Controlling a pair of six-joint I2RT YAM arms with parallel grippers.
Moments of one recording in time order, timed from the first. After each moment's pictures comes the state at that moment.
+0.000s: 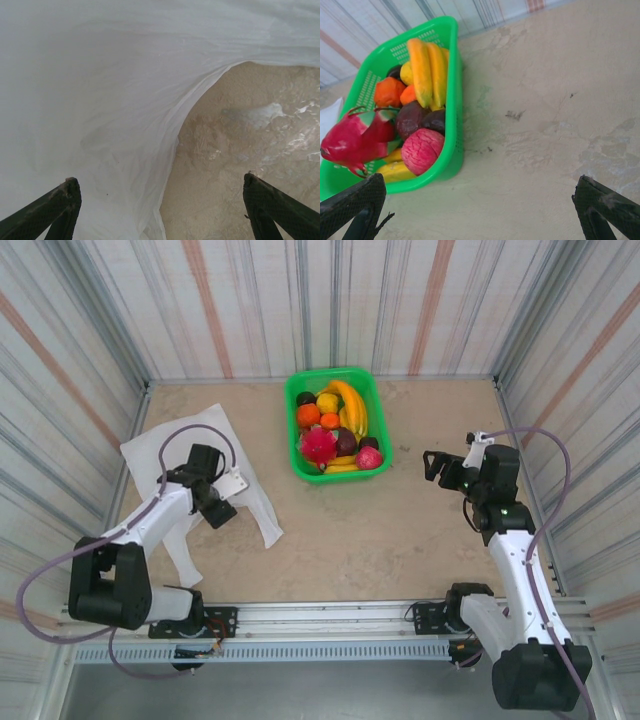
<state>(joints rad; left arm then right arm) -0.19 1.34 0.81 -0.68 -0.12 0.76 -0.03 0.85 0.71 -0.36 -0.26 0.30</state>
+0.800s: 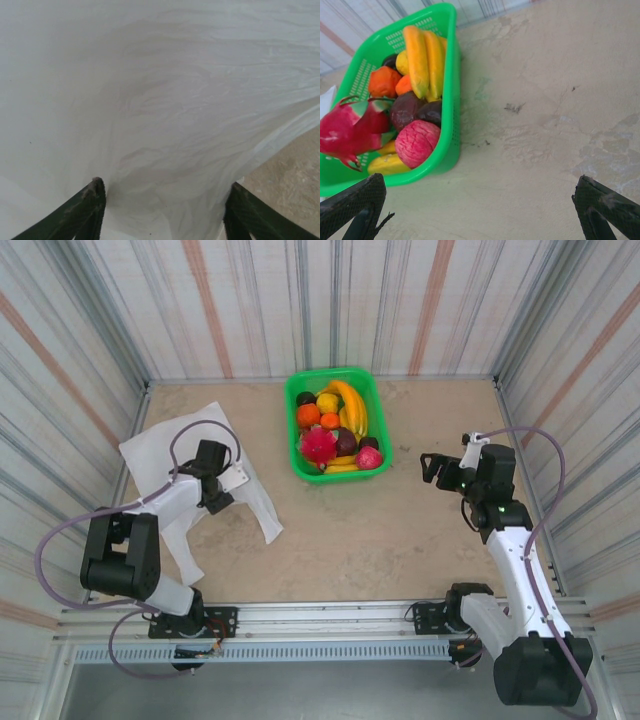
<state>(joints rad) -0.18 1.49 0.82 -0.47 -0.25 0.82 -0.02 0.88 0.70 -0.36 -0.26 0.28</state>
